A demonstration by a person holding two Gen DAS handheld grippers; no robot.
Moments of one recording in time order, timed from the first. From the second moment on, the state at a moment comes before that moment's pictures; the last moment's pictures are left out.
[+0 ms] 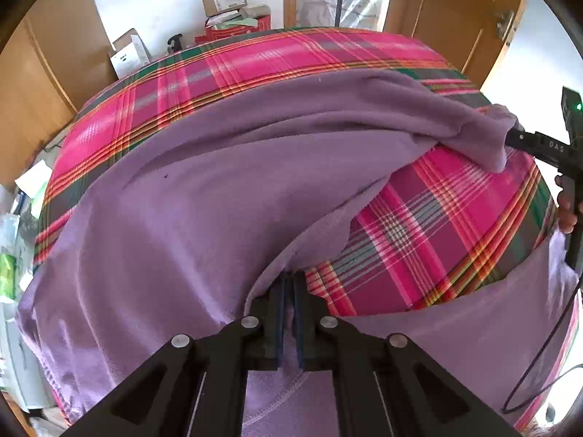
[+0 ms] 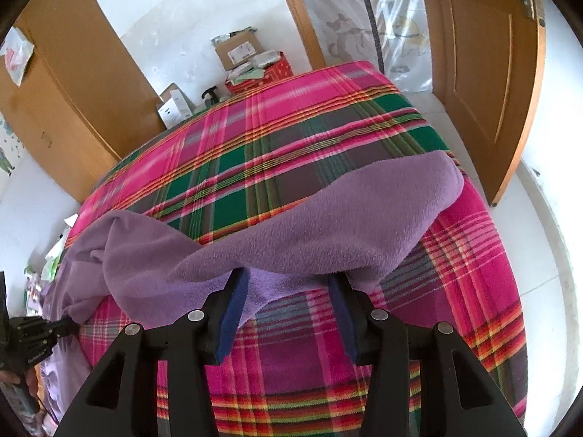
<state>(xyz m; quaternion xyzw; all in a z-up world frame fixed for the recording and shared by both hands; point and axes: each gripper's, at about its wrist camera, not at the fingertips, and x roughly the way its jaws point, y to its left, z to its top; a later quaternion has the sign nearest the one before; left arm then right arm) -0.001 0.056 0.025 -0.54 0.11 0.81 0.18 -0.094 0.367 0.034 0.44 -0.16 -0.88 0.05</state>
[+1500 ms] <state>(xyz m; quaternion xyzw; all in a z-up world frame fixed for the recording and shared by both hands) -0.006 0.097 0.020 -0.50 0.16 0.82 0.23 -0.140 0.394 0.063 0.40 -0.25 -0.88 0.05</state>
